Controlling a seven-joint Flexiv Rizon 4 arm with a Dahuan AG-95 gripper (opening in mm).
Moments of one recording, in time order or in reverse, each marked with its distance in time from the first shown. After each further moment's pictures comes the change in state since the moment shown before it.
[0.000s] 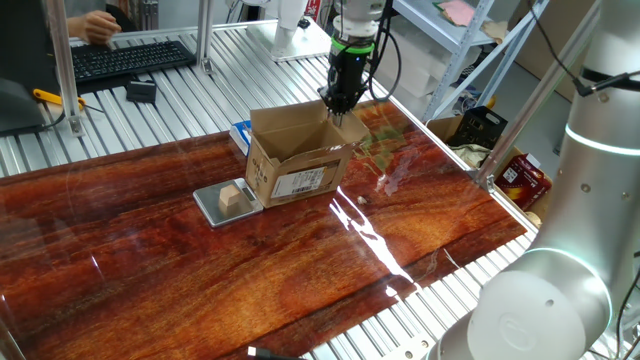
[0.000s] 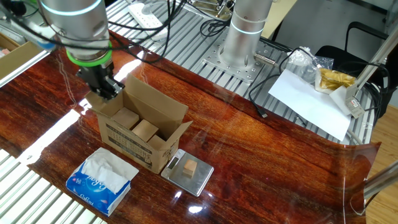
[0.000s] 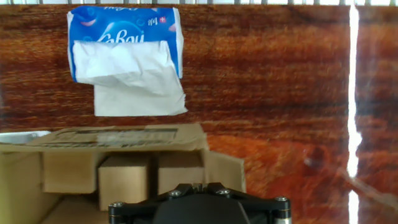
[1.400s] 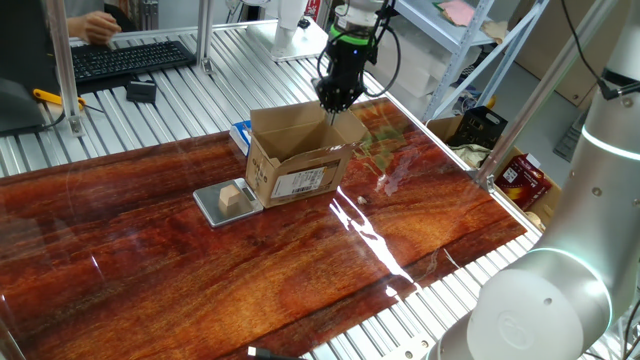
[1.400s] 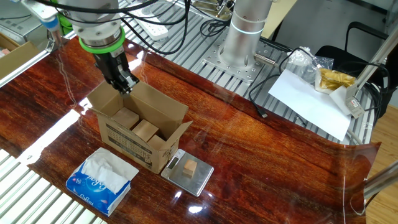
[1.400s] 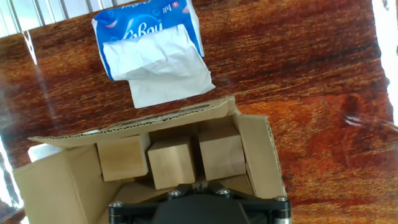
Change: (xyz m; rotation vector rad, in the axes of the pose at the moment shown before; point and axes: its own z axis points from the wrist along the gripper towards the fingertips) arm 0.020 0.040 -0.033 -0.100 0.022 0.179
